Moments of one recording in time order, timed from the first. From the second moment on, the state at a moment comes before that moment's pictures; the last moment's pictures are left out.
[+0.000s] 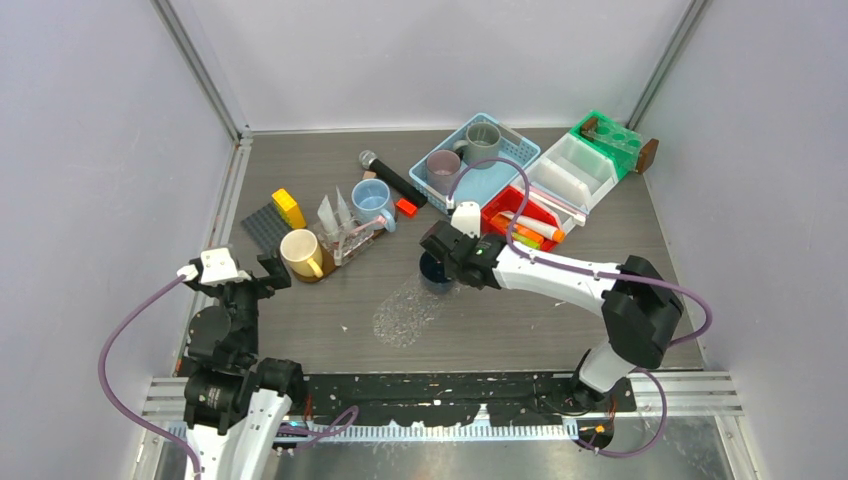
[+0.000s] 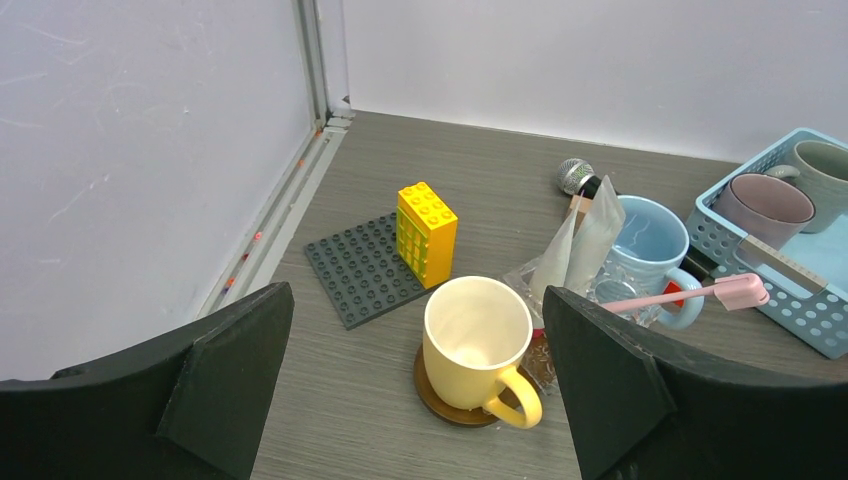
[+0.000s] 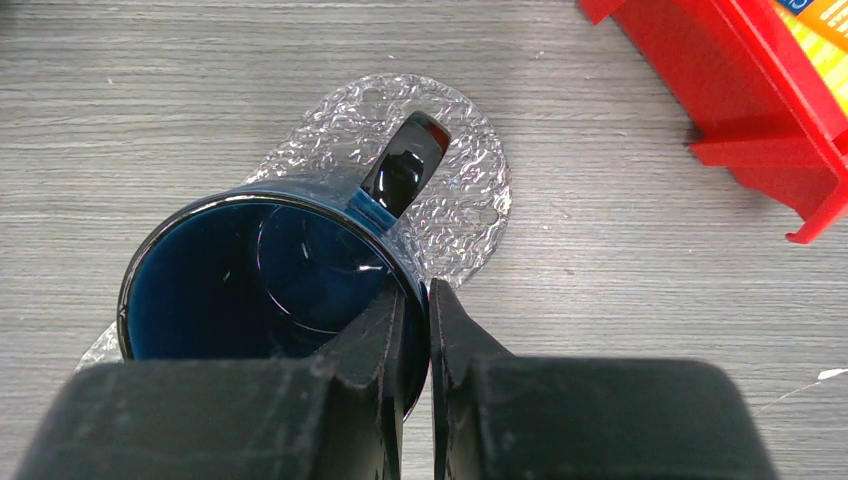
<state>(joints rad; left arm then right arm) -0.18 0.15 0.63 -0.42 -0.36 -0.03 0.94 1.59 1.13 -0.57 0.56 0.76</state>
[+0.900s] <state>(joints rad) -0.18 0.15 0.63 -0.42 -0.36 -0.03 0.93 1.35 1.15 -0.60 0.35 0.29</state>
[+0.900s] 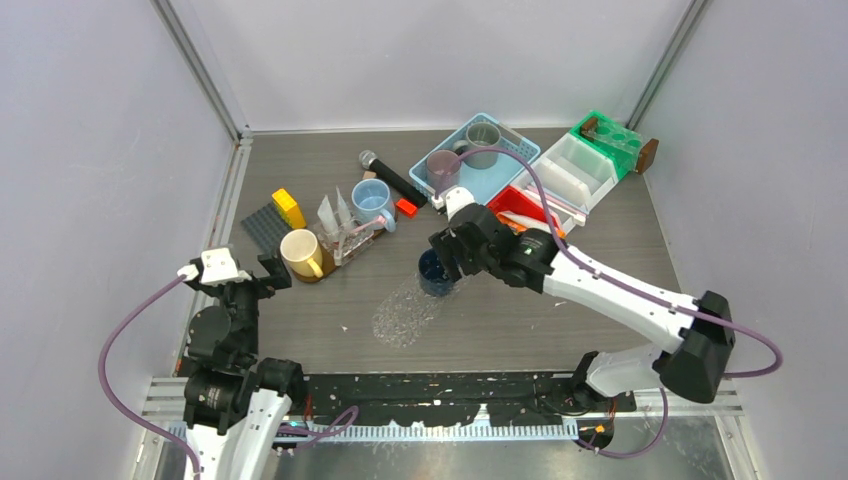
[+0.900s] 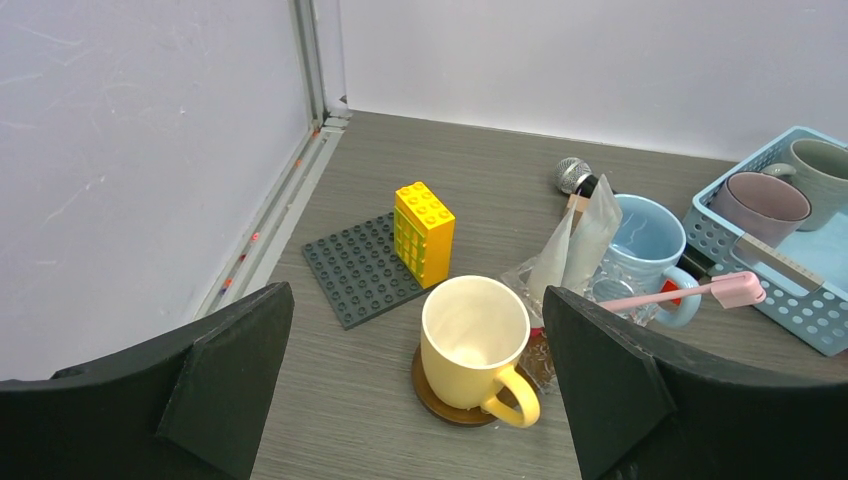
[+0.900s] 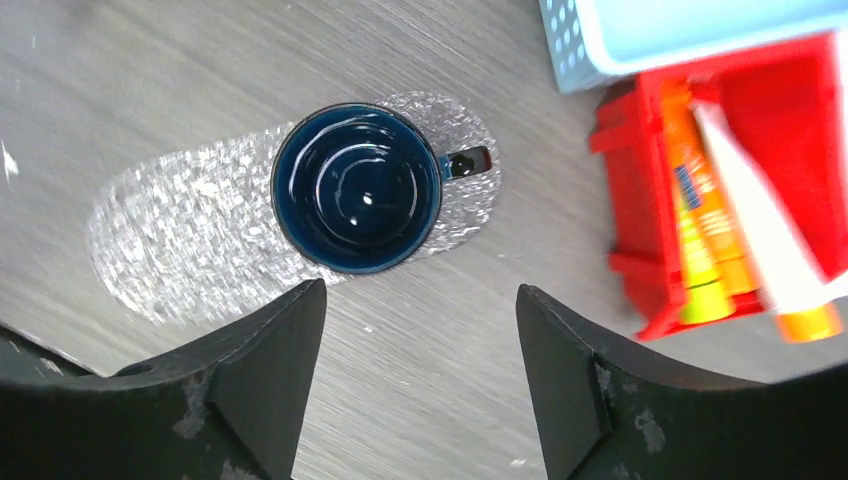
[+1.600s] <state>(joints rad) -0.20 0.12 0.63 -0.42 -0.36 -0.03 0.93 1.48 1.19 -0.78 0.06 -0.55</state>
